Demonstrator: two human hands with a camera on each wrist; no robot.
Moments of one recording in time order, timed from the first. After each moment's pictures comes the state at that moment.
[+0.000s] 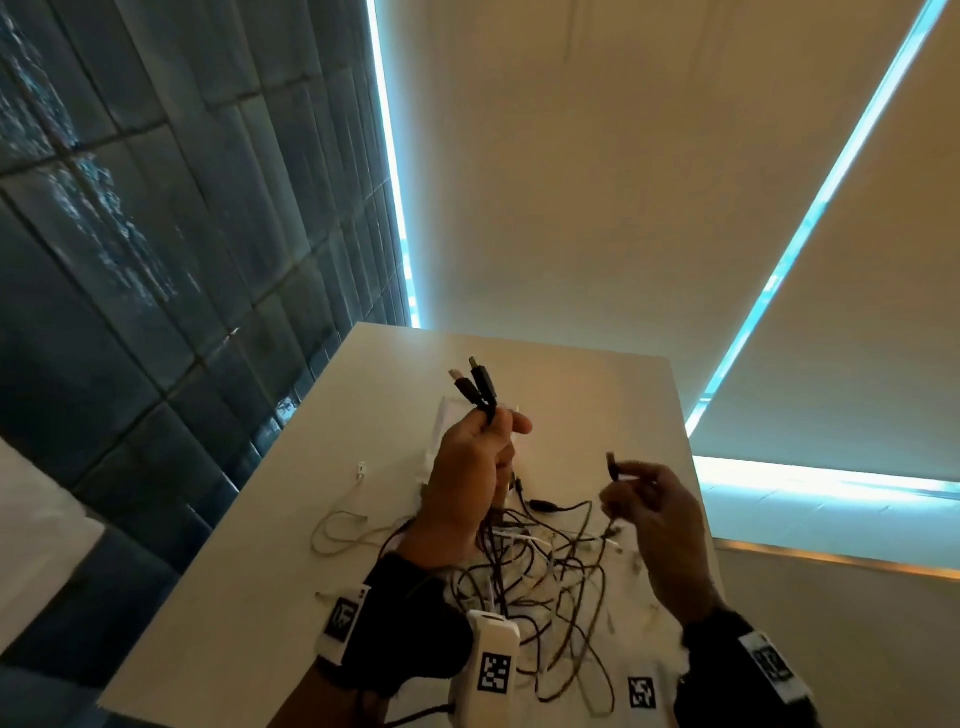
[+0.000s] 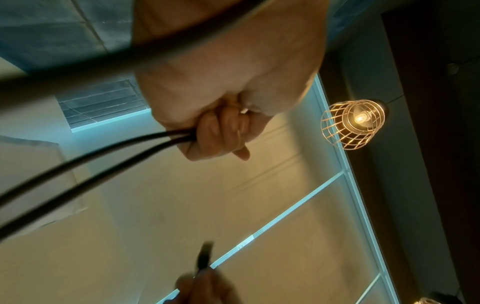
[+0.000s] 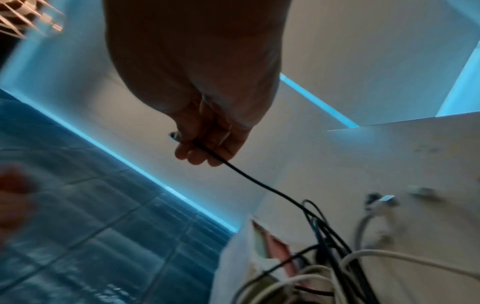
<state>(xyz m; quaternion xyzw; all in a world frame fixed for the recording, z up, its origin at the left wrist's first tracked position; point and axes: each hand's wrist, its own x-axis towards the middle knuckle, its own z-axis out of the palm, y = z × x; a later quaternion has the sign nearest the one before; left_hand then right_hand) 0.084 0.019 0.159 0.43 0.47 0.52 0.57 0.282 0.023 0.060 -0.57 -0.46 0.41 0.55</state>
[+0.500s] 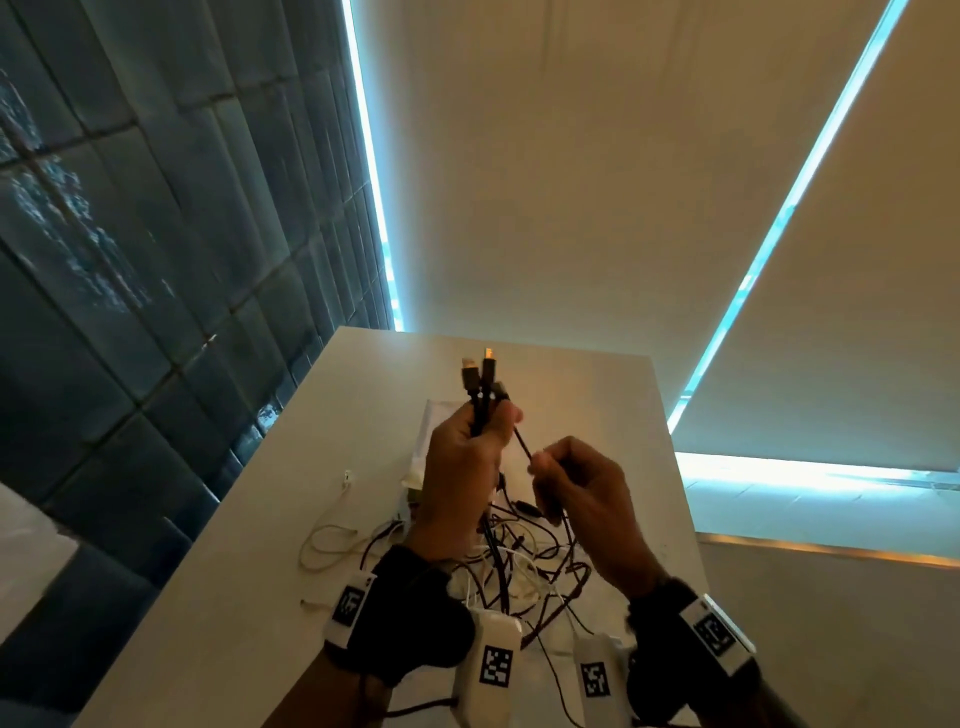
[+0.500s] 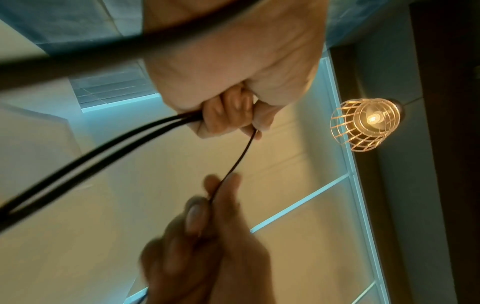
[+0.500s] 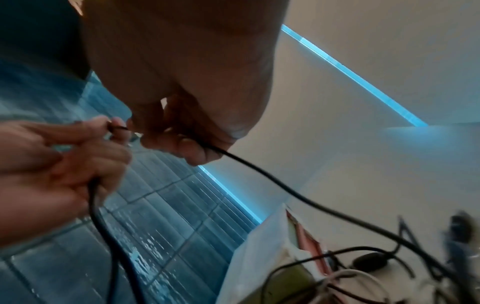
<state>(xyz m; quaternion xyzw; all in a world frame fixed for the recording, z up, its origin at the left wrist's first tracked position) 0.093 0.028 0.151 0.47 0.50 0.55 0.48 0.231 0.020 0.110 -0.40 -0.58 0.48 0.53</state>
